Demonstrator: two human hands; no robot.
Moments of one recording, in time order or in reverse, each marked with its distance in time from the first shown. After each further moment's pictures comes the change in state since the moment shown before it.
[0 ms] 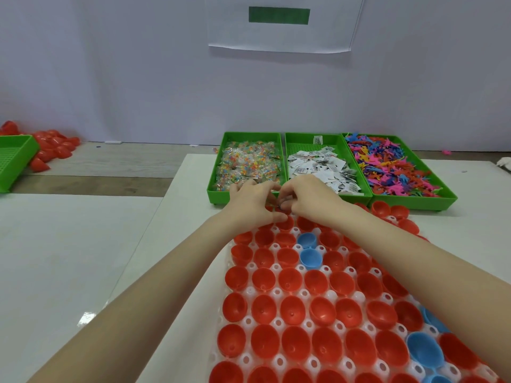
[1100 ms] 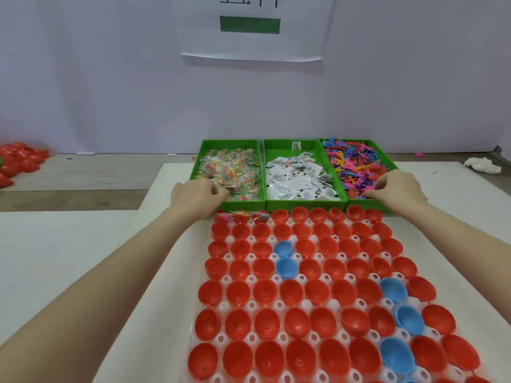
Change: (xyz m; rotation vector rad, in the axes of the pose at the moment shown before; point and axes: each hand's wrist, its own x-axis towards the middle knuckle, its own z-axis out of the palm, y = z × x) left_hand 0.021 -0.036 -0.021 0.187 0.096 -0.318; right_hand -0.039 0.152 -0.053 -0.056 0.358 0.604
